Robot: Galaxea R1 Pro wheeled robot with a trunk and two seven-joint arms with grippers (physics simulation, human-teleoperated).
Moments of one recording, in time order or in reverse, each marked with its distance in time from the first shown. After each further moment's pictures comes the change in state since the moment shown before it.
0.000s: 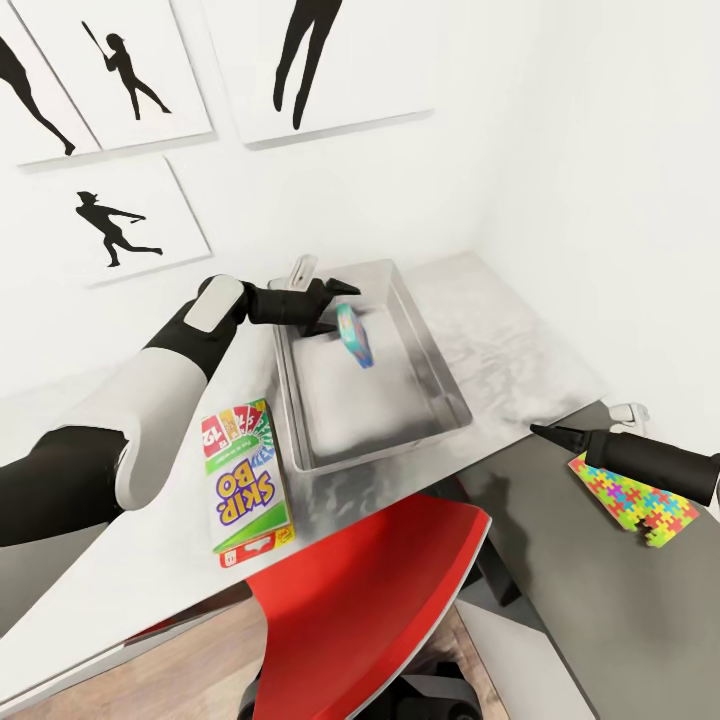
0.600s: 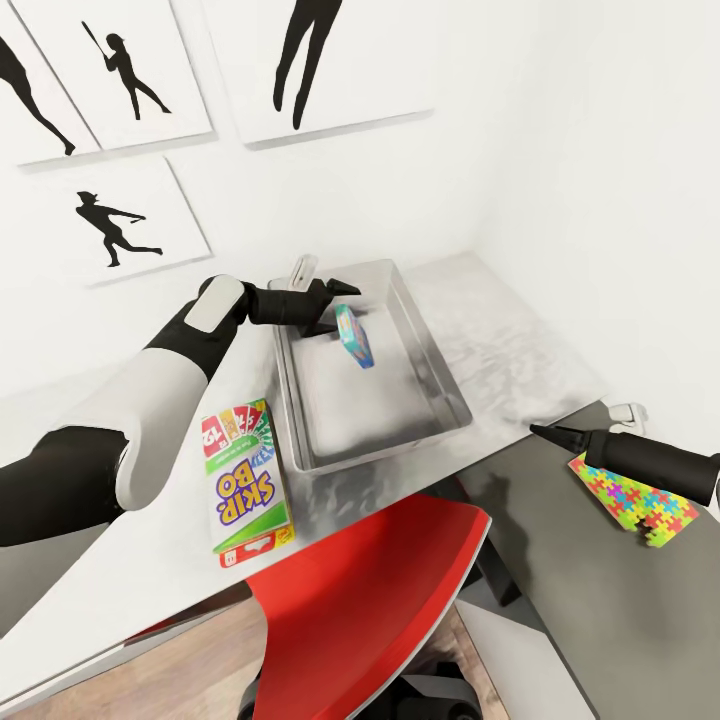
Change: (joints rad) left arm 0.001 -0.001 0.002 0.000 0.000 0.000 0.000; right arm 0.000 0.000 0.001 0.001 0.000 0.000 0.000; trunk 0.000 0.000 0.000
